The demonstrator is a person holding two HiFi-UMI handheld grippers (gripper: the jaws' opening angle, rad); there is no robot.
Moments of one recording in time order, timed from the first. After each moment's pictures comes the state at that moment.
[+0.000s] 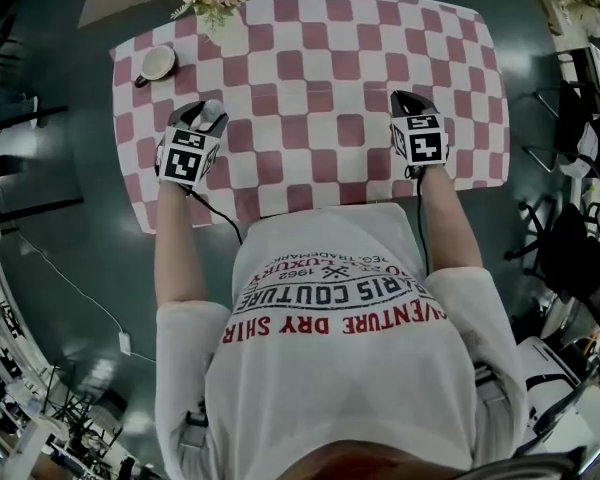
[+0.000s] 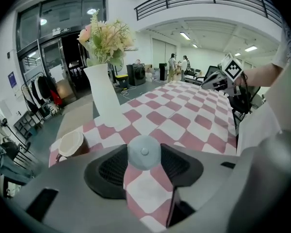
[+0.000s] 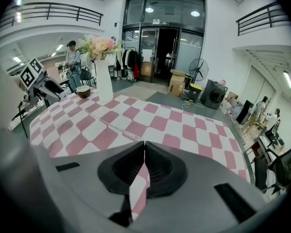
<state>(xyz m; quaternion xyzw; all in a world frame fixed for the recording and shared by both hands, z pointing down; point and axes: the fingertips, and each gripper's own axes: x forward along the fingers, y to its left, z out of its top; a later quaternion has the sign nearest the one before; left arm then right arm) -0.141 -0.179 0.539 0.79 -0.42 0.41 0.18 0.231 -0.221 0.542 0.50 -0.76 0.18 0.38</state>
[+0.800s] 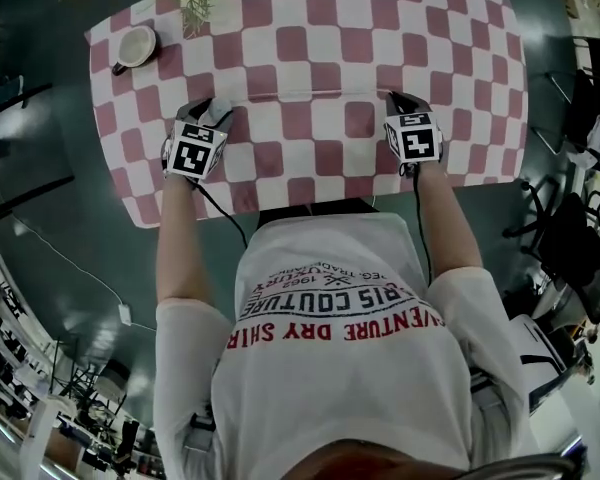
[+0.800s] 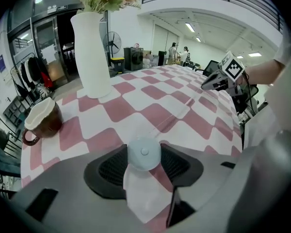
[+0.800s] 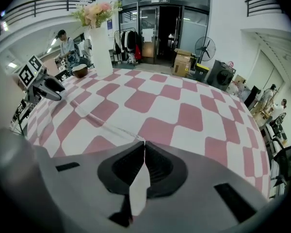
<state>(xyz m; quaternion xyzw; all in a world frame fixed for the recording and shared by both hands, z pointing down) -0.133 -0.160 0.631 0.77 -0.38 0.45 0.26 0.221 -0.197 0.639 0.45 -0.73 0.26 0.44</state>
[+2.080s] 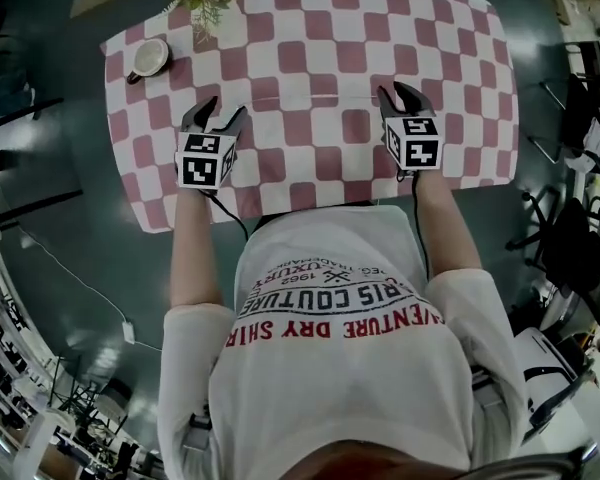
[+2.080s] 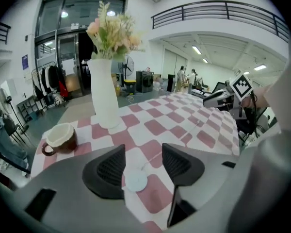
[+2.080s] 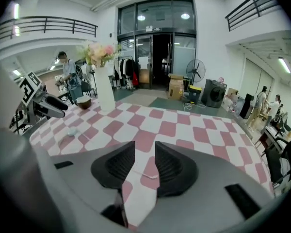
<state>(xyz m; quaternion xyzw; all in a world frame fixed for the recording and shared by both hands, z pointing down) -0.110 -0.187 0.553 0.79 -0.47 0.34 0.22 0.199 -0.226 0.553 0.50 -0.78 0.20 0.31</state>
